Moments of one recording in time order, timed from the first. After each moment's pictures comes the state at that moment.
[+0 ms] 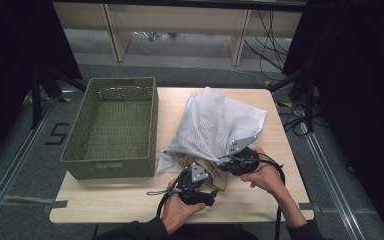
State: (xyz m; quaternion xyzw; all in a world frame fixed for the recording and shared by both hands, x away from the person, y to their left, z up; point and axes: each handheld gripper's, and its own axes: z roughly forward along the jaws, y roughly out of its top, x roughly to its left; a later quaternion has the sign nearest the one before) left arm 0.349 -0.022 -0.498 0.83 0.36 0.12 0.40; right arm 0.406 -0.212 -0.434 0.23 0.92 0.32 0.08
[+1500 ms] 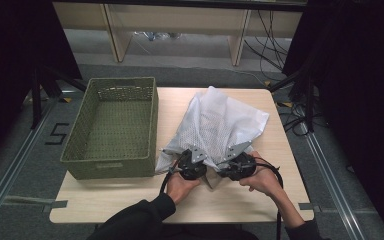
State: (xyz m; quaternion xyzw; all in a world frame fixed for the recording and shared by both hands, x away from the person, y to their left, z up) left arm 0.407 -0.016 -0.504 0.82 0.33 0.16 0.44; right arm 0.407 -0.211 -0.456 0.21 0.93 0.30 0.05
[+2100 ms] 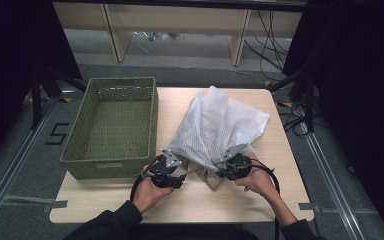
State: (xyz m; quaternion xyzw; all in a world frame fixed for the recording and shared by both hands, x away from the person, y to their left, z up) left arm 0.388 0.059 -0.495 0.86 0.34 0.17 0.34; right arm 0.416 -0.206 -0.478 0.23 0.93 0.28 0.07
